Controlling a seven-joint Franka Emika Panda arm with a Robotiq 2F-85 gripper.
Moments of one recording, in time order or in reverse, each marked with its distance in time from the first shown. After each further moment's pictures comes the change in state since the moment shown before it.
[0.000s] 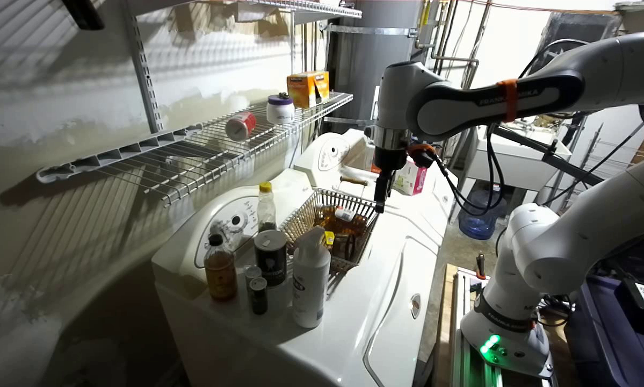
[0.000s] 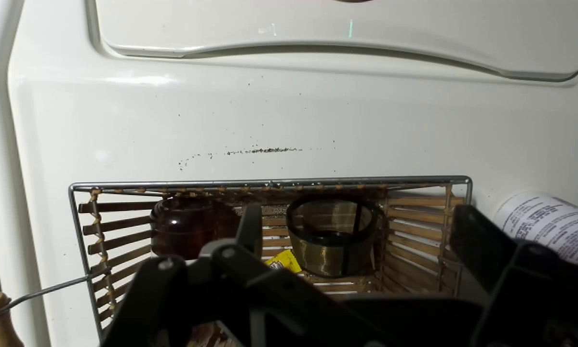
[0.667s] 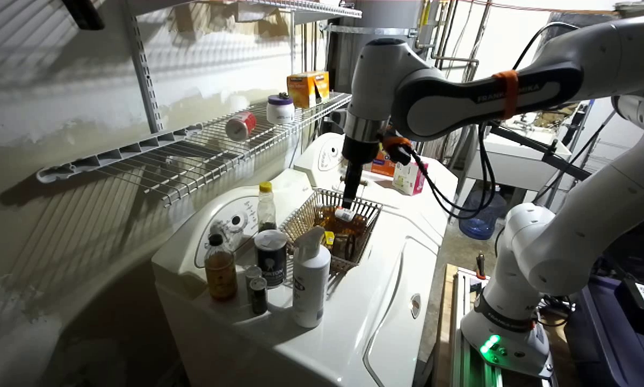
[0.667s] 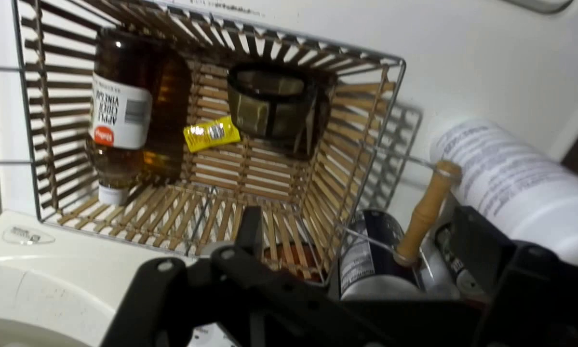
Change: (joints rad) arm 0.074 0.130 0.142 0.181 -0.025 0.110 -0.023
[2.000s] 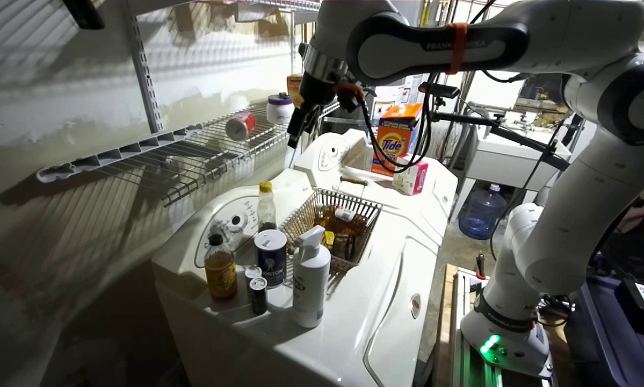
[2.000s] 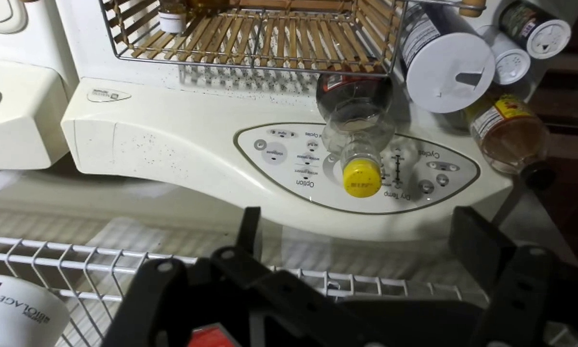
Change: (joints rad) arm -0.053 0.260 -0.001 0.450 -0.084 0.040 0.159
